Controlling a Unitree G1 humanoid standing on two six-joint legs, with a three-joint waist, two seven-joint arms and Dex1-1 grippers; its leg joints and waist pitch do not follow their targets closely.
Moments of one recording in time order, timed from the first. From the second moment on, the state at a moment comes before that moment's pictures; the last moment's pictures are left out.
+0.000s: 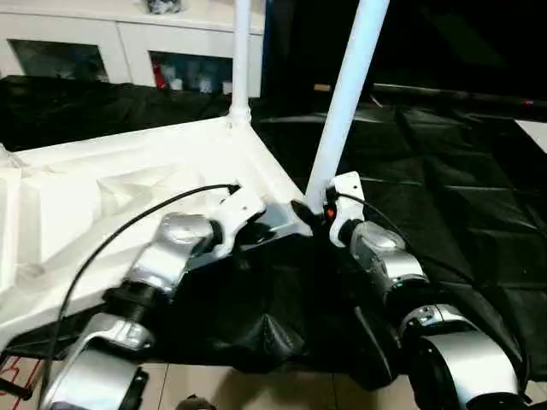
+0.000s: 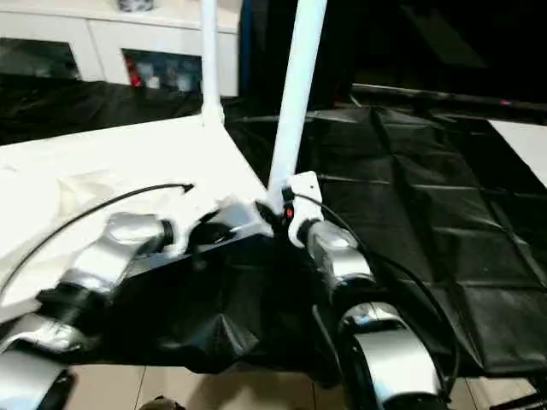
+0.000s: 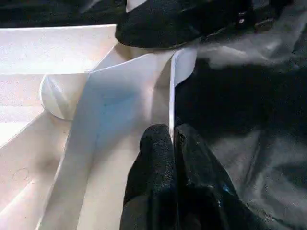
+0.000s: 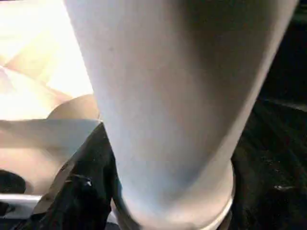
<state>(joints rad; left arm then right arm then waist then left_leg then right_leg) -0.63 0.25 -0.23 0.57 0.10 0.24 -0.86 -0.75 -0.03 -0.06 1.07 0.08 -0.07 0.45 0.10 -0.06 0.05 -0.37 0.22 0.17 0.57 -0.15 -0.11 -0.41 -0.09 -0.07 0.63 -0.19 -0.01</state>
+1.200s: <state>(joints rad) -0.53 0.45 -0.26 0.44 -0.01 0.15 -1.30 -0.62 -0.25 0.11 0.84 0.09 -0.03 1.32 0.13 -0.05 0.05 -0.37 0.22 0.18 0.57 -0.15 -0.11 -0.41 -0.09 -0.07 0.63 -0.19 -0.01</state>
